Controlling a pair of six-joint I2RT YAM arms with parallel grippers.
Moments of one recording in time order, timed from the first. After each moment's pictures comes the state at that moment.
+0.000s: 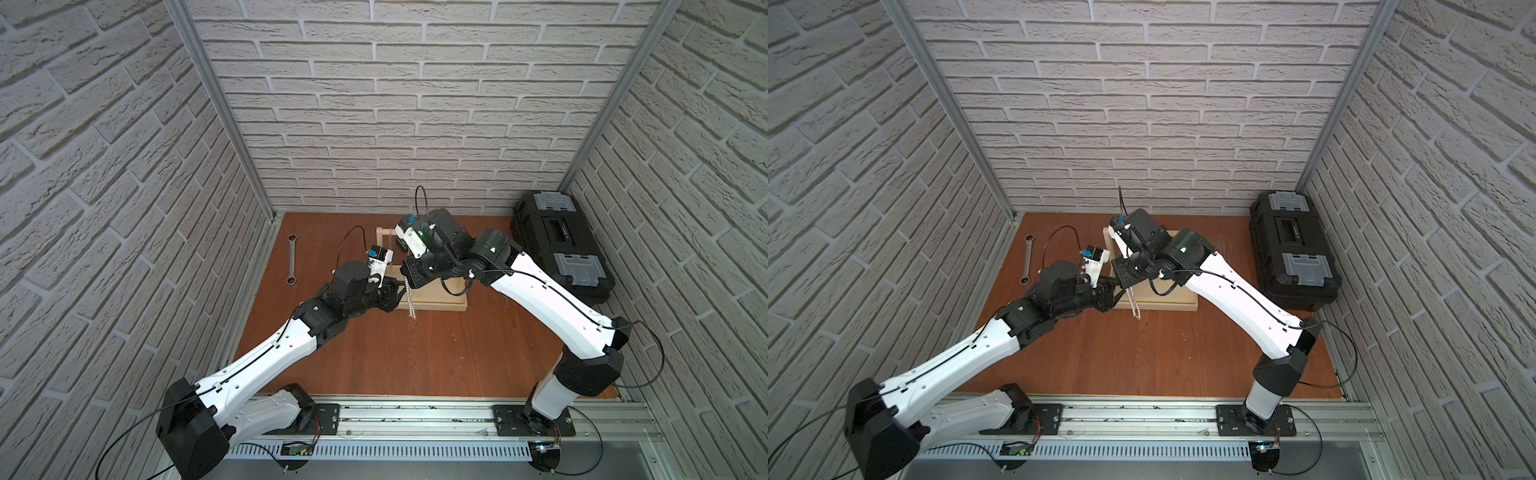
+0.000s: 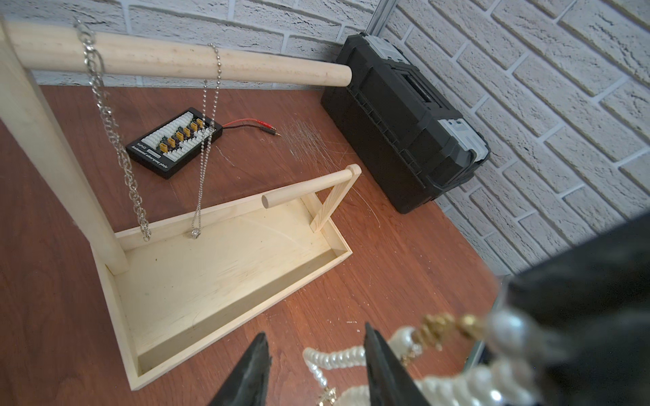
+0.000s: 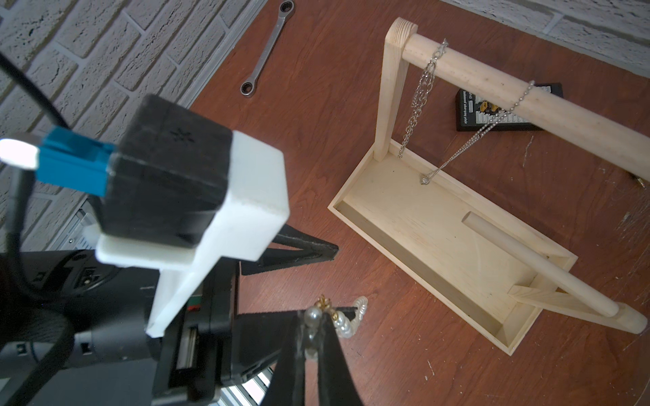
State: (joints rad) left arm -0.73 1.08 0.87 -0.21 0.17 -0.38; right arm 0.85 1.69 2.01 -1.20 0.03 0.33
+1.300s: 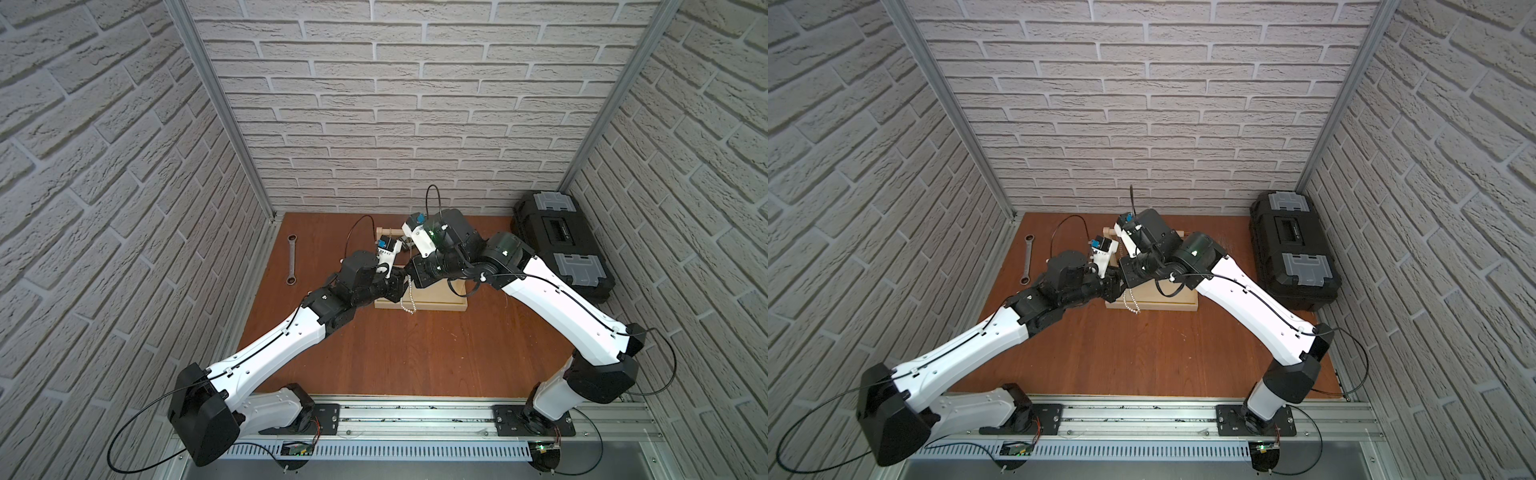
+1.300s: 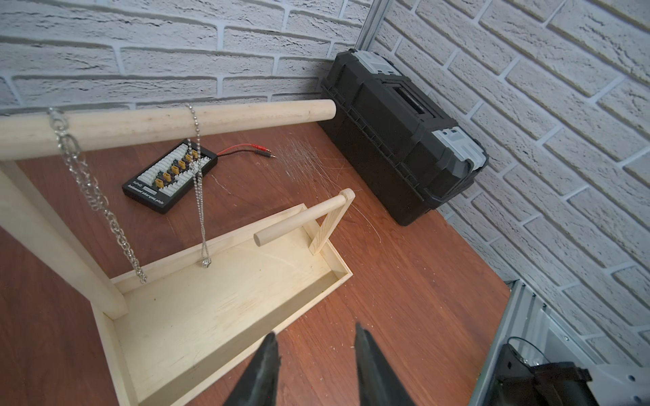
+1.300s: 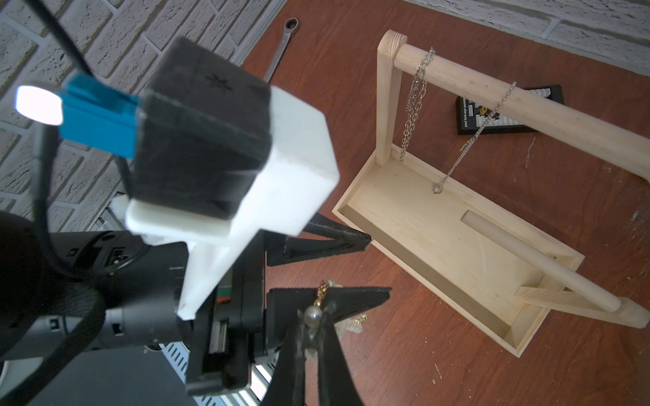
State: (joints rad) left arm -0.74 1.19 0.98 -0.19 0.16 -0.32; right arm 0.83 1.62 1.93 -1.14 0.00 0.35
